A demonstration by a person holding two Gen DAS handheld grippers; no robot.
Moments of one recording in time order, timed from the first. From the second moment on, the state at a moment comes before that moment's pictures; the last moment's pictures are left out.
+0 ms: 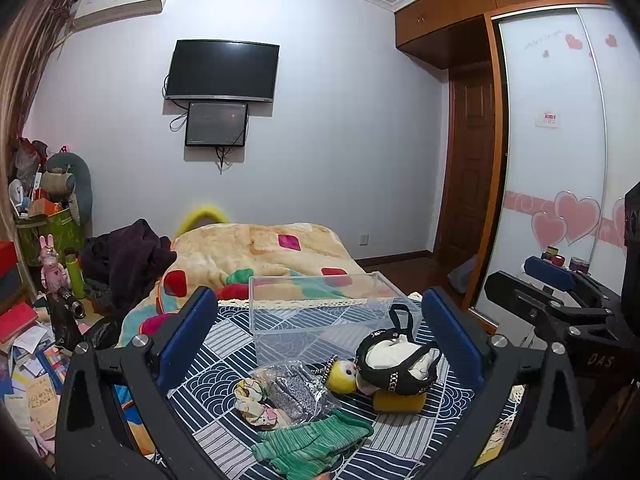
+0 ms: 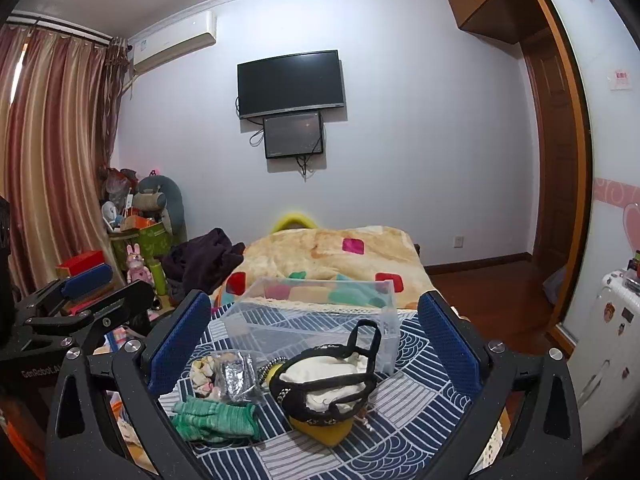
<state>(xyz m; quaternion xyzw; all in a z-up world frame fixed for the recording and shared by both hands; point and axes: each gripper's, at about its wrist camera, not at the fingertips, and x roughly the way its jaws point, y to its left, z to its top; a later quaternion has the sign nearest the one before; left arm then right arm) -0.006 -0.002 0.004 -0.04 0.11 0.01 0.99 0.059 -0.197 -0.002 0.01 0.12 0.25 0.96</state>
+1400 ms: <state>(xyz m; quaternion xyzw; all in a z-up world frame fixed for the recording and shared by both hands) -0.009 -0.002 0.006 -0.05 0.11 0.00 0.99 0.058 -0.195 -0.002 0.01 0.12 0.26 0.96</state>
